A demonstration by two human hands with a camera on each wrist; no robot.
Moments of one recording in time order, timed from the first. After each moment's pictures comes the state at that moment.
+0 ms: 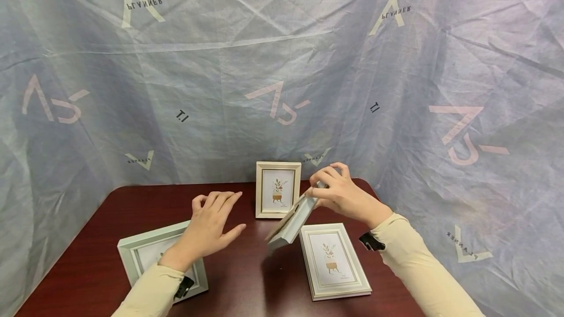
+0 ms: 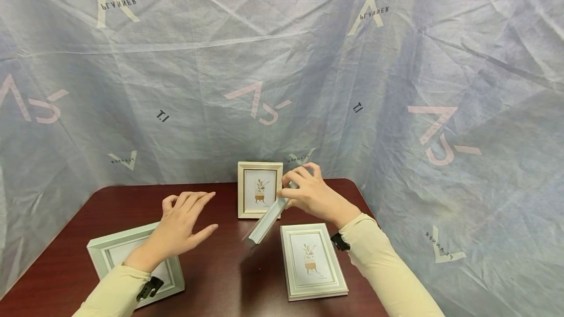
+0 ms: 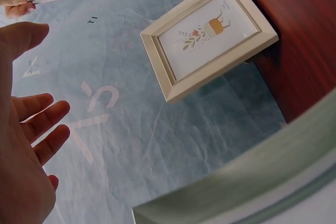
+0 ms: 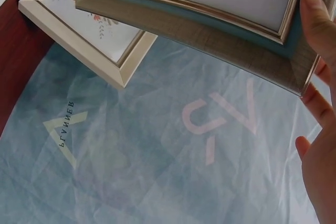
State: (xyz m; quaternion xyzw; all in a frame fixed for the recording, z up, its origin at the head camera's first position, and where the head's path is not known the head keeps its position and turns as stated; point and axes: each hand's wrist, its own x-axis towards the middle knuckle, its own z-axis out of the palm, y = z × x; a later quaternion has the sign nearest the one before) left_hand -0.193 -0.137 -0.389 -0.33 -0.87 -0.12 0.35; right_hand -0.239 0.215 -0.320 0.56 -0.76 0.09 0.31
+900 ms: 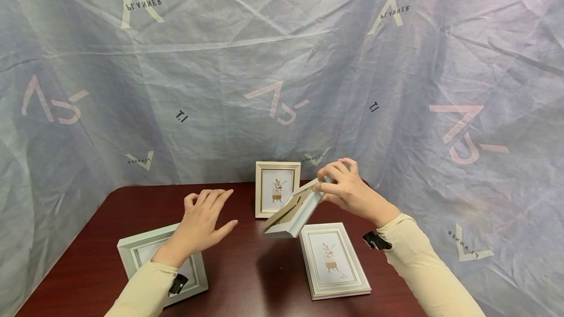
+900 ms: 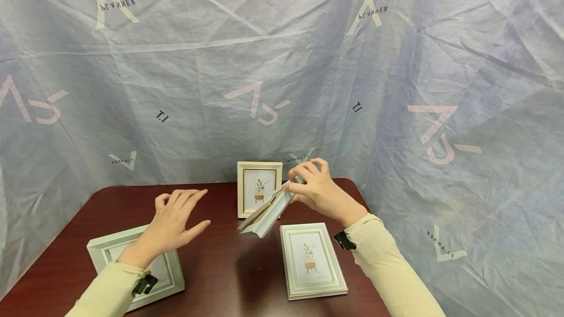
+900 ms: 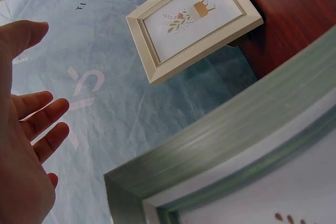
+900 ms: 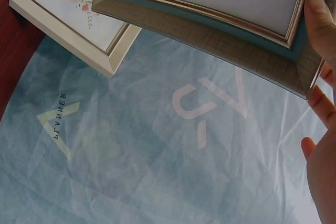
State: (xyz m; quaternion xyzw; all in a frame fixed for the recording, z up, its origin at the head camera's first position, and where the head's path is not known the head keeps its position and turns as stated) left_hand -0.202 -0.153 -0.394 -0.32 -0.87 -0.12 0.35; right_hand -0.237 0.228 -0.312 0.55 -0.76 0.10 0.33
